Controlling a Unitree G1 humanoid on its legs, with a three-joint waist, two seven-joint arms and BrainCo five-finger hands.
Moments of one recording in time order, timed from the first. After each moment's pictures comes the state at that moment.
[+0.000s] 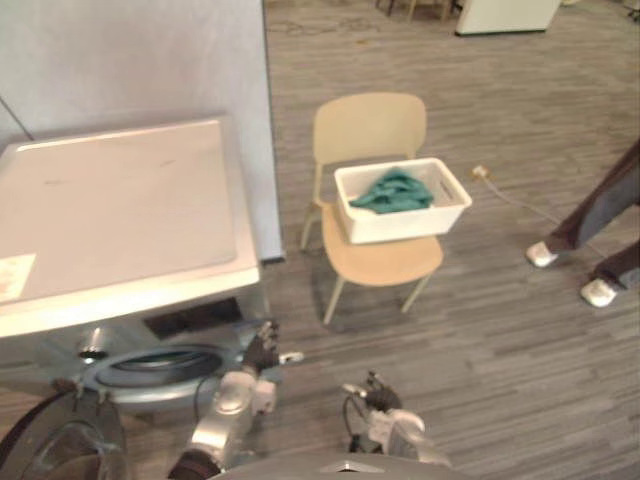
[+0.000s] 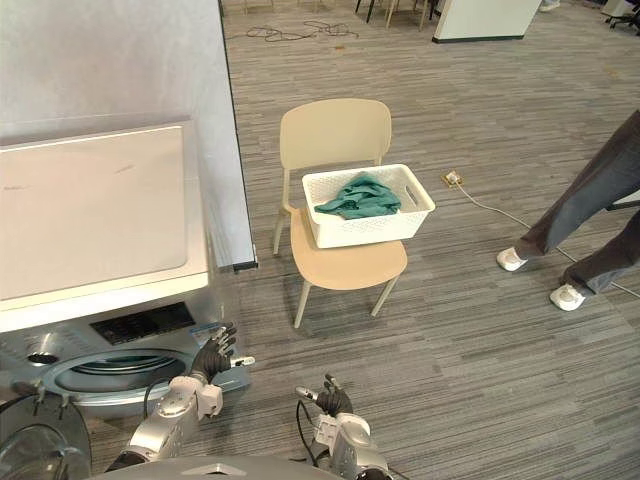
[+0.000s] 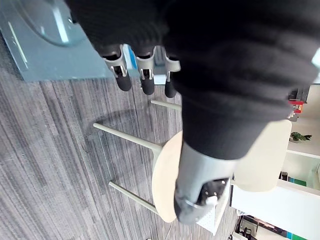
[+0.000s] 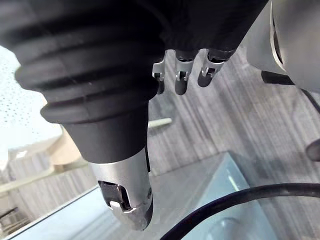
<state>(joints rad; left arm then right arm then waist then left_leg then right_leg) 0.03 0.04 -0.35 0.53 -0.25 -0.04 0.05 0.04 -0.03 0.03 0.82 0.33 -0.07 0.00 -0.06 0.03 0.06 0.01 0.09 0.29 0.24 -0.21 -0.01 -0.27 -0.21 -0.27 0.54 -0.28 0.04</state>
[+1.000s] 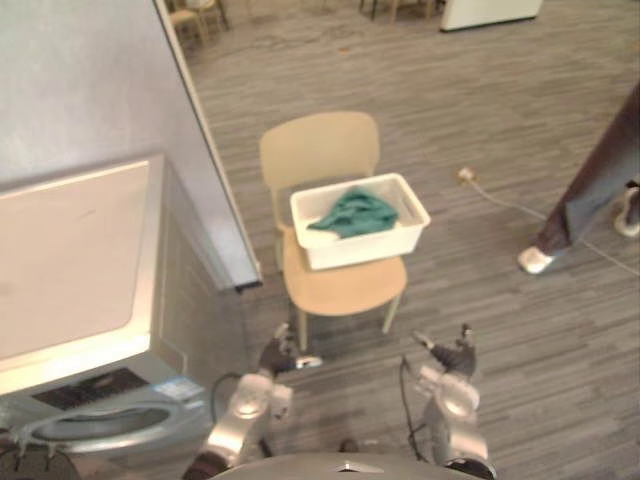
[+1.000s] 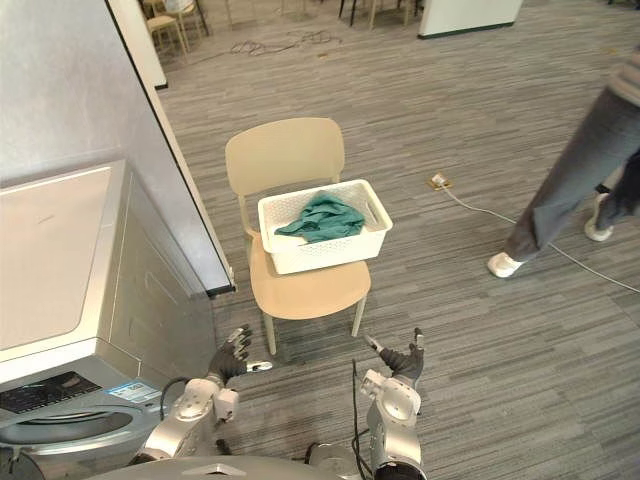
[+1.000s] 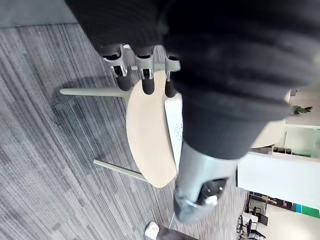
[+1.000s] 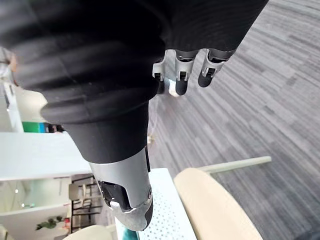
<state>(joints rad) 0.01 -0.01 -0.46 0.52 -0.21 -0.04 0.10 0.08 -0.01 -0.27 0.36 0.07 -0.10 -0.41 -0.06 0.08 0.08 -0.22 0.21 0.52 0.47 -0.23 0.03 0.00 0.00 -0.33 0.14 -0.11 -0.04</state>
